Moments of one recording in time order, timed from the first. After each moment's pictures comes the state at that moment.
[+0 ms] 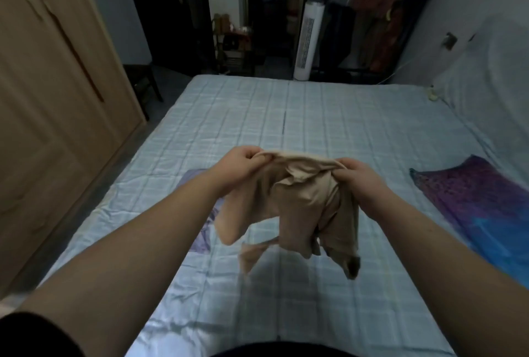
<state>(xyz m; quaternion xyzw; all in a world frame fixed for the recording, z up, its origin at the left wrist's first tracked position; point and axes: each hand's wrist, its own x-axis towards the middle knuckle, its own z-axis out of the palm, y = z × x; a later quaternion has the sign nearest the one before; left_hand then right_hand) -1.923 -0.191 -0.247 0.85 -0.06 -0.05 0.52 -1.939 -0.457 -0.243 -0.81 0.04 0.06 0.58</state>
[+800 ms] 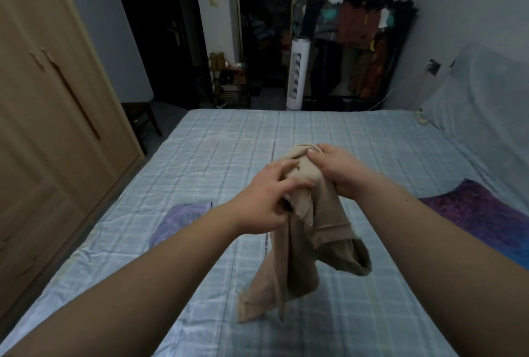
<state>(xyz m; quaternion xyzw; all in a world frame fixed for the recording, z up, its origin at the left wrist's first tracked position) -1.903 -0.309 -0.219 0.89 -0.35 0.08 0.27 -1.851 -0.505 -0.181 -0.81 -0.03 0.08 0.58</state>
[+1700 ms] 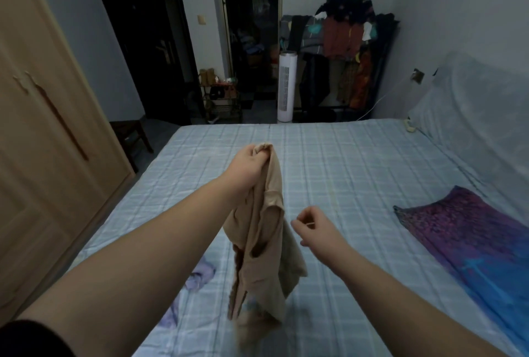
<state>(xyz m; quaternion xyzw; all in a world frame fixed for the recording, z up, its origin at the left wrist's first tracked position) -1.821 -0.345 -0.169 0.80 0.00 0.02 0.59 -1.887 -0.521 -0.282 -0.84 0.02 0.04 0.55</state>
